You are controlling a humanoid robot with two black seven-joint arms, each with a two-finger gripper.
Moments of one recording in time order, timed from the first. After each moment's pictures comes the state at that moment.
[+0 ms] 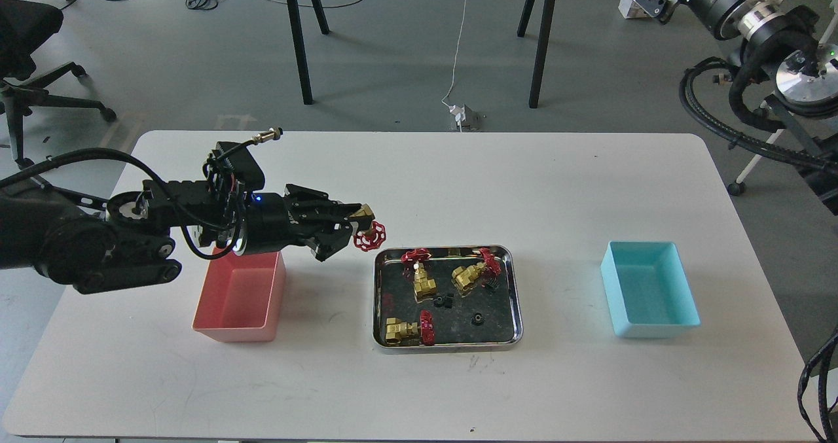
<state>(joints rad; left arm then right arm) -1.36 0.62 0.68 -1.24 1.23 0.40 -0.49 1.14 -0.47 0.72 0.75 0.26 0.18 0.00</state>
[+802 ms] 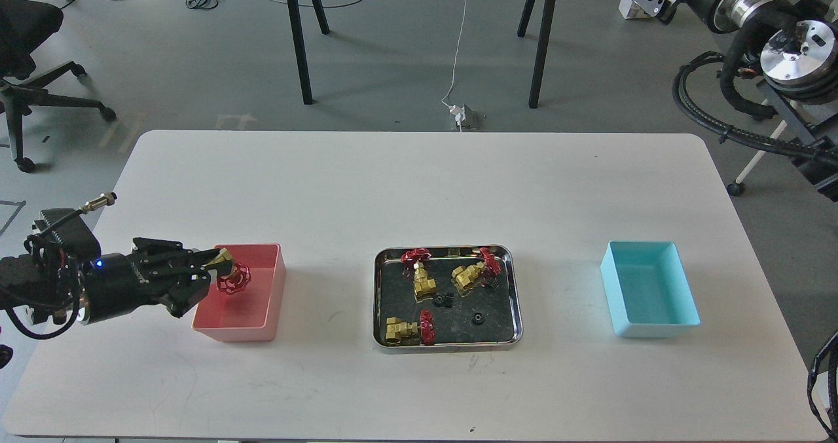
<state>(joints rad) -1.01 0.95 0.51 -1.21 1.52 0.47 -0.49 1.13 -0.46 0.68 0.75 0.24 0.08 0.00</state>
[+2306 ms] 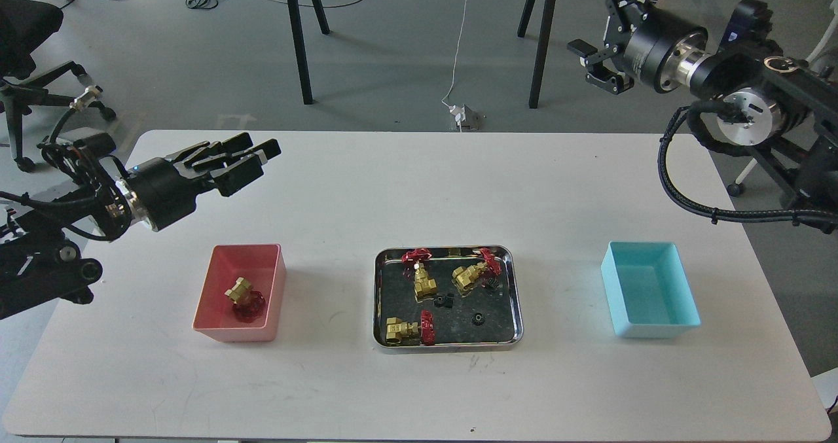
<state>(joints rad) -0.92 0.83 -0.12 -1.34 0.95 0.23 -0.49 1.13 -0.50 0.35 0.96 -0.60 0.26 0.01</state>
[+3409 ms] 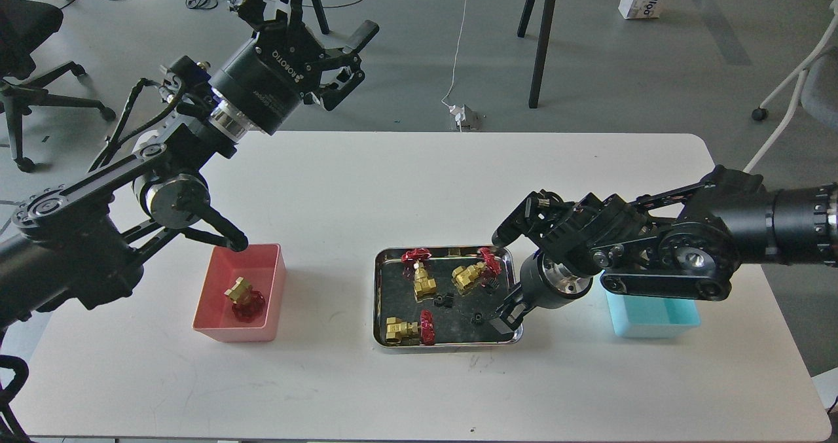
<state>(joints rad) -0.84 0.48 -0.54 -1.28 0.21 -0.32 -0.49 1.37 -0.21 -0.54 1.22 -1.28 0.43 0.01</state>
